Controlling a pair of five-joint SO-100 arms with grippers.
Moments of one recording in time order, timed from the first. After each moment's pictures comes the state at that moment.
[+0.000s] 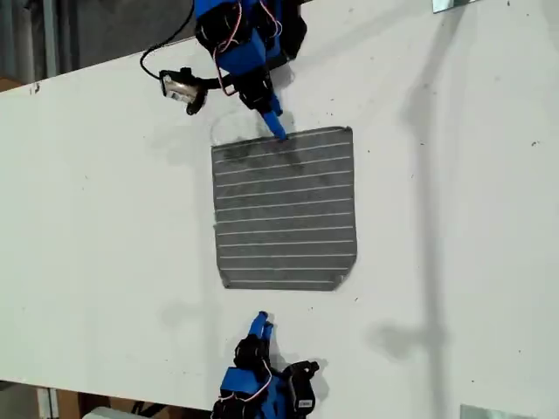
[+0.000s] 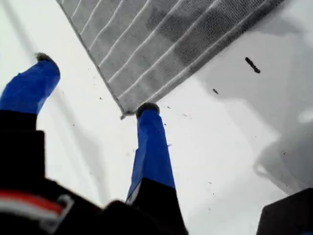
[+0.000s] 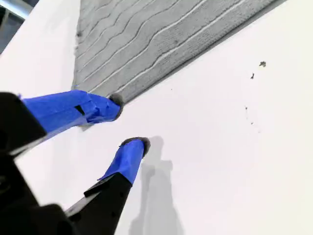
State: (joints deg) arm 0 -15.1 192.3 175.5 74.2 -85.6; arm 1 -10.5 141.2 136.1 76.5 83.2
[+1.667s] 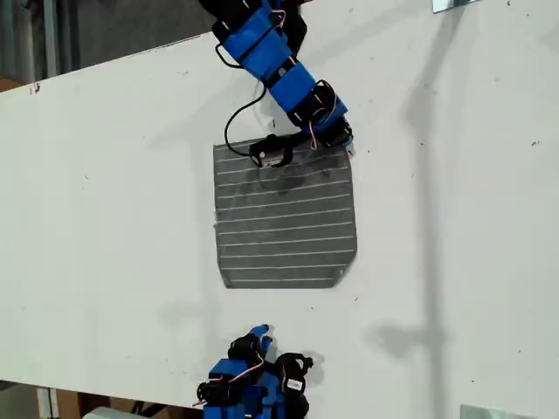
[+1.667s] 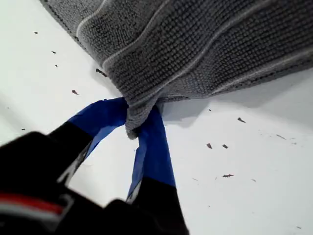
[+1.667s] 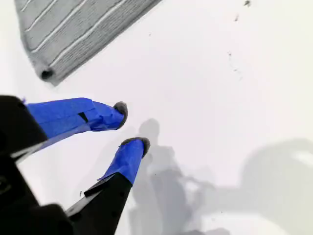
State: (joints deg) arm 0 -10.5 139.0 147.4 73.8 -88.4; arm 1 -31.7 83.9 116.8 55.2 98.0
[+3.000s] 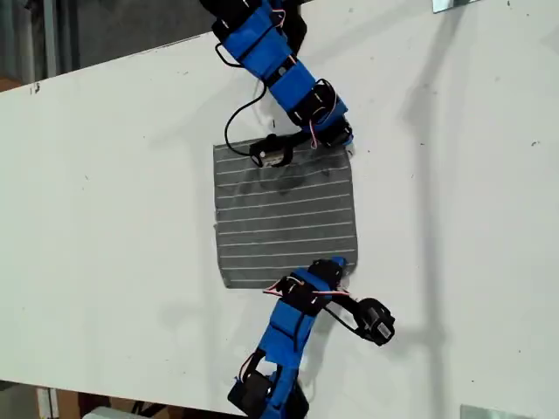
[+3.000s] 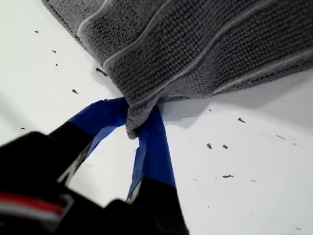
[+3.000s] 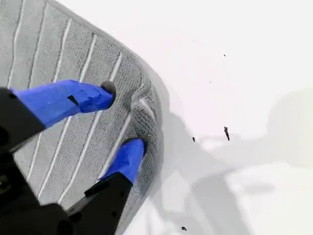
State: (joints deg) arm 0 19.0 54.1 57.7 83.2 -91.9; arm 1 -32.1 83.8 117.2 53.0 98.0
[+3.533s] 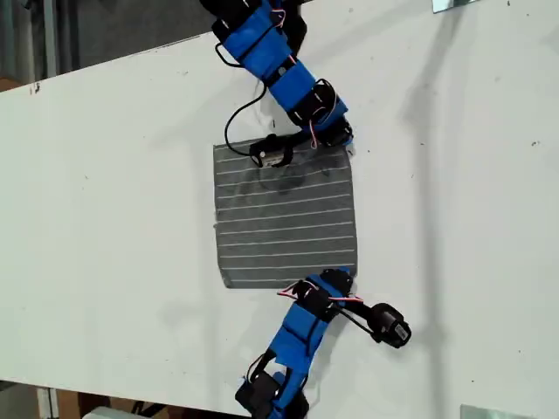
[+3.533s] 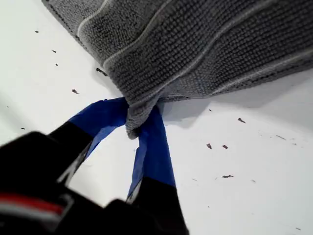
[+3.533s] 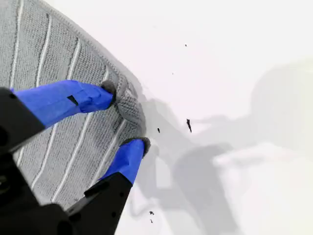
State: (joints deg) arm 0 23.0 52.6 57.7 86.7 -99.1; arm 1 -32.1 83.8 117.2 52.8 98.0
